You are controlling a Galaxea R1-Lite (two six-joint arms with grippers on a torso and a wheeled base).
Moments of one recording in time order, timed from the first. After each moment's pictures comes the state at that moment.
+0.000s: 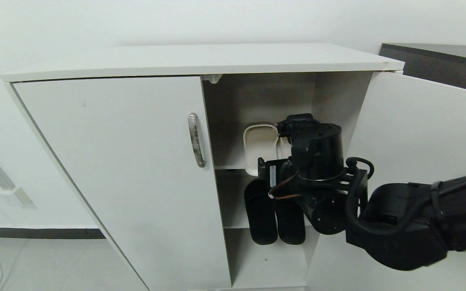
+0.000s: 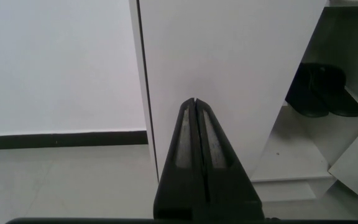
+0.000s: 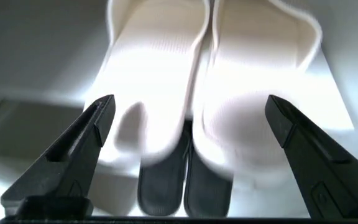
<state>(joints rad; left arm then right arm) 0.00 0.00 0.00 0.00 0.02 0.00 0.89 1.89 -1.14 -0.55 -0.72 0.15</state>
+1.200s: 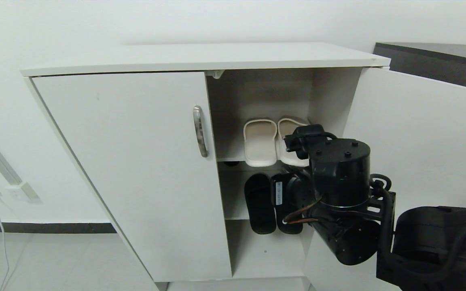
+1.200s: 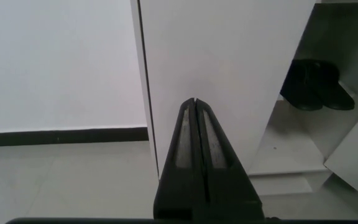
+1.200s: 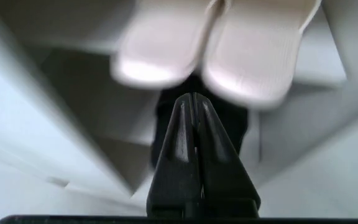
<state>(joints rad) 0.00 0.00 0.00 0.00 0.02 0.00 0.94 1.82 -0.99 -0.63 -0.69 0.15</state>
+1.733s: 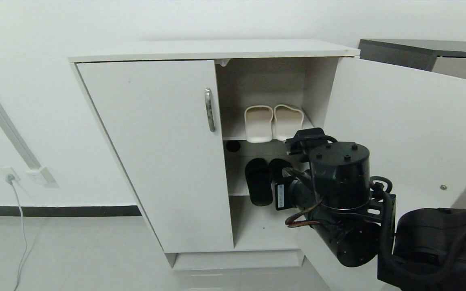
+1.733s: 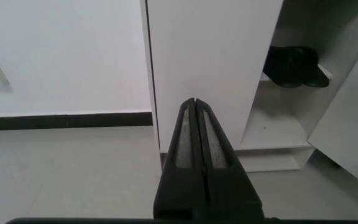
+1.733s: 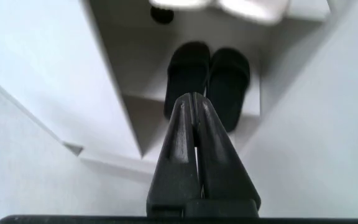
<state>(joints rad) 0.00 0.00 0.00 0.00 0.02 0.00 0.94 1.82 -0.98 -0.63 -0.68 0.15</state>
